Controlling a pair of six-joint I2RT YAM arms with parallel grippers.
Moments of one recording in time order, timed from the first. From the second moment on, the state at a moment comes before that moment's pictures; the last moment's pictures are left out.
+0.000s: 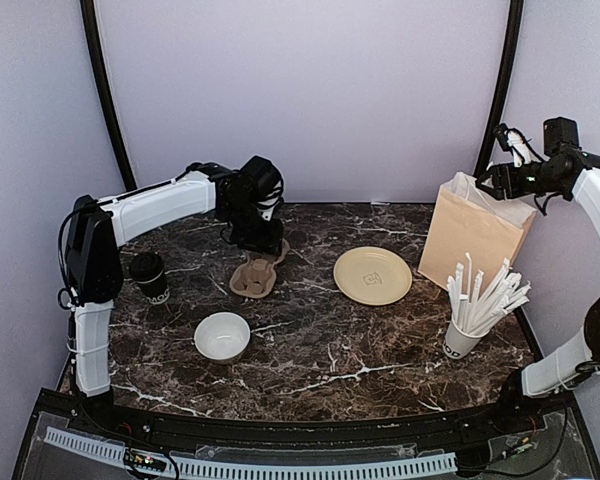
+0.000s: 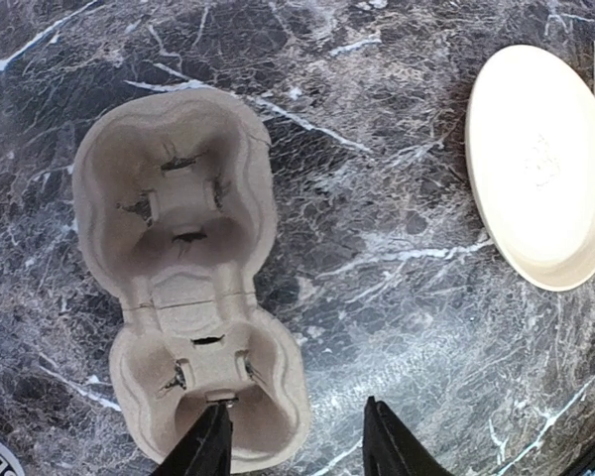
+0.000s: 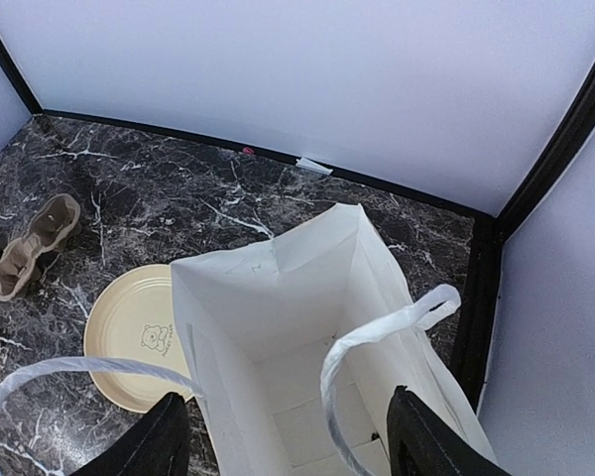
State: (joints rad) left arm -0.67 2.09 1.92 -0.96 0.00 -0.34; right arm -0.17 1.36 1.50 -0.82 -0.50 -0.32
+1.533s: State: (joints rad) left arm -0.44 1.99 1.60 -0.80 0.20 -0.27; right arm -0.17 1.36 1.44 -0.81 -0.53 -0.30
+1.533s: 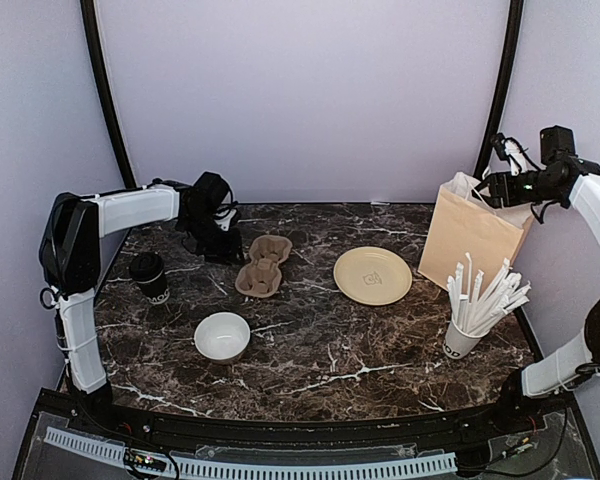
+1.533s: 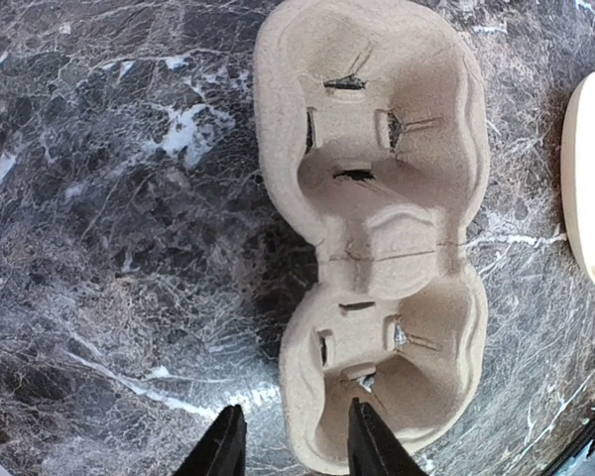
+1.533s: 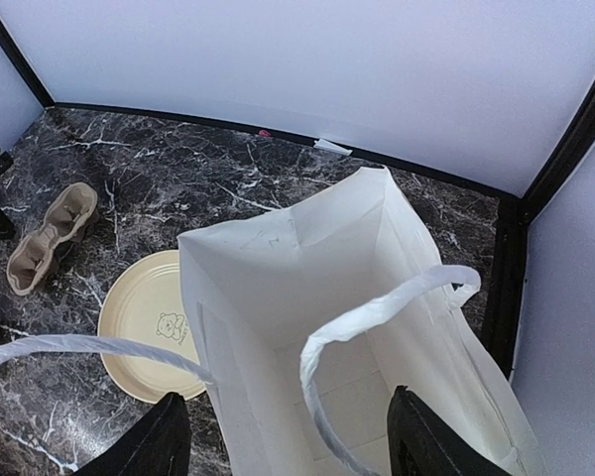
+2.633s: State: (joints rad) left arm -0.34 2.02 1.48 -0.69 0.59 -0.27; right arm -0.17 1.35 1.43 -0.81 -0.54 -0.30
